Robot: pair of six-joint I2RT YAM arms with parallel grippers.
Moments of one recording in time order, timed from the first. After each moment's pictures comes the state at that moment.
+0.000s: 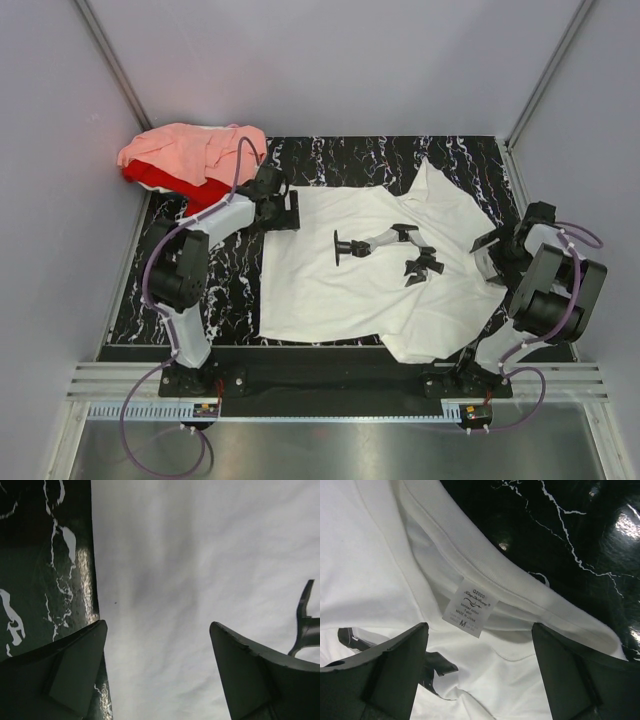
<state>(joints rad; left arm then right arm) -0.38 1.86 1.28 -0.47 -0.06 -0.42 -0.46 1.64 0.96 -0.57 -0.15 0.66</state>
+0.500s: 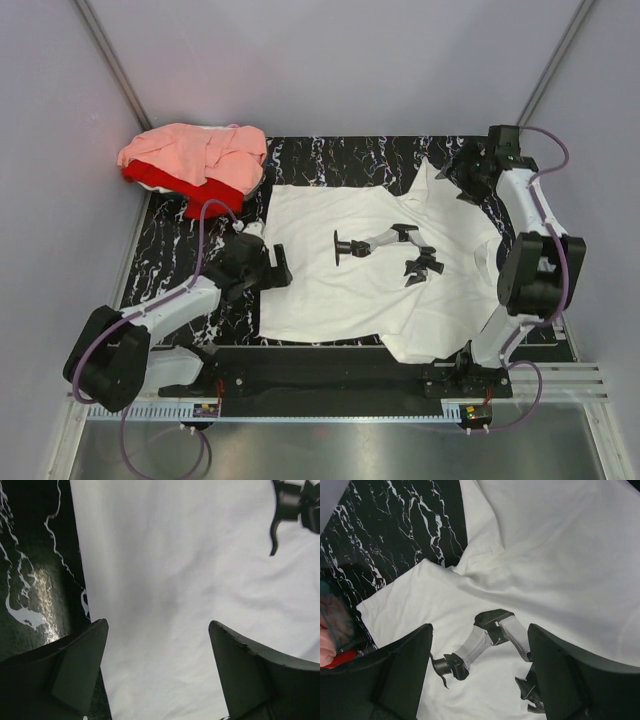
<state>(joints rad) -0.51 1.21 0.58 -0.20 -0.03 -0.58 -0.12 1.70 1.46 -0.63 -0.19 0.61</state>
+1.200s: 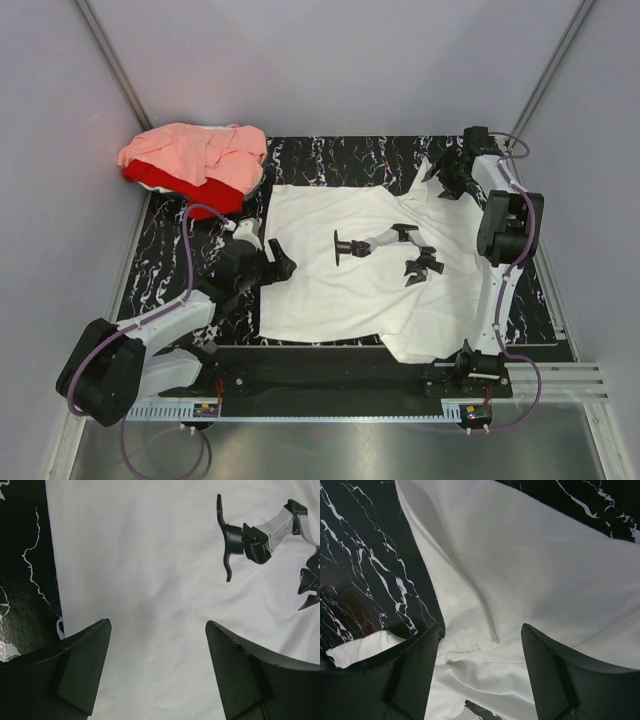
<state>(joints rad) -0.51 1.13 0.41 0.14 -0.01 -0.65 -0.09 2.30 1.89 -0.60 -0.21 0.62</state>
